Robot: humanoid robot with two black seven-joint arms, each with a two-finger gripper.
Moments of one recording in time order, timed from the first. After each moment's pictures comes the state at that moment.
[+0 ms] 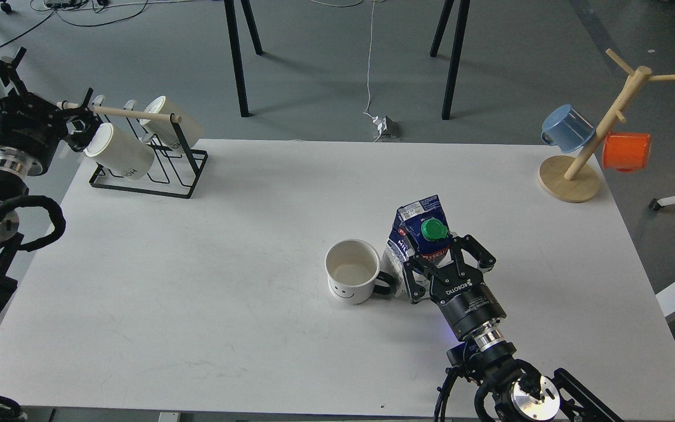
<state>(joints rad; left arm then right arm) -0.59 0.46 -1.16 -0.70 0.03 -0.42 -0.15 -0.02 0.00 1.03 1.20 0.19 0.49 0.07</state>
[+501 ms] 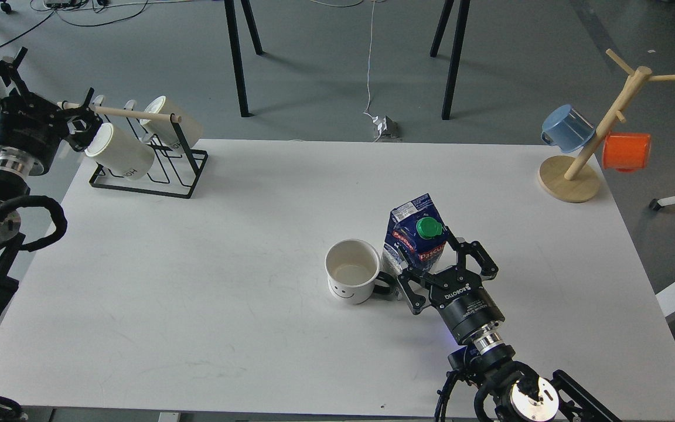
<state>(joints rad) -0.59 0.45 -1.16 -0.71 0.03 -0.42 -0.15 -0.01 0.00 1.02 1.17 0.18 0.49 0.07</state>
